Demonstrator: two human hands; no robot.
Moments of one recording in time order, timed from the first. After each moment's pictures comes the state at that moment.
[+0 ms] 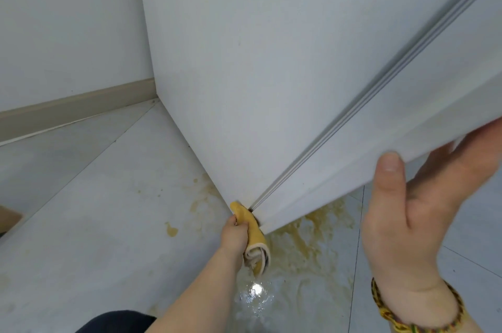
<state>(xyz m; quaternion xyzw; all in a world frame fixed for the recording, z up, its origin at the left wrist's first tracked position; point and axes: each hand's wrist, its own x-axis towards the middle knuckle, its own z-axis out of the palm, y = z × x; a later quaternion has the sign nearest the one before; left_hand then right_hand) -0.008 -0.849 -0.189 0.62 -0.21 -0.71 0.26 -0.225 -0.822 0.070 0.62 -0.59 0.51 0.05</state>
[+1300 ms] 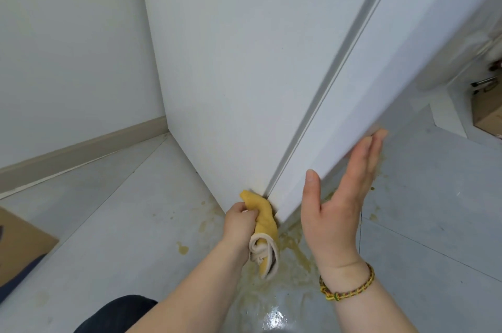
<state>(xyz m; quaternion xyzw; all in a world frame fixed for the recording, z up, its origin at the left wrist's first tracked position) -0.001 -0.846 -0.049 0.59 -0.26 -0.70 0.30 -0.096 -0.817 0.017 0.61 -0.58 0.52 0.13</state>
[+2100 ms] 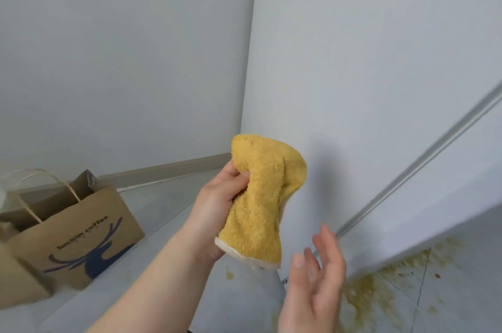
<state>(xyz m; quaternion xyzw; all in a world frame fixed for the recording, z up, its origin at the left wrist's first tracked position) 0.122 -0.855 0.150 0.38 -0.28 -0.69 0.55 0.028 -0.784 0.097 0.35 -0.56 0.68 -0.31</state>
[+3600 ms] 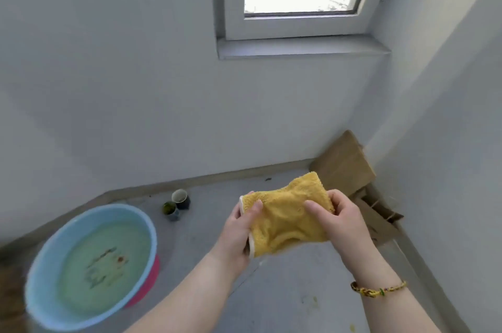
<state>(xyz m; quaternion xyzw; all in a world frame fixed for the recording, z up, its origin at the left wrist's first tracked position) 0.060 -0.414 0.433 0.40 0.24 -0.14 0.87 0.087 -0.575 0.475 0.80 -0.03 -0.08 -0.59</state>
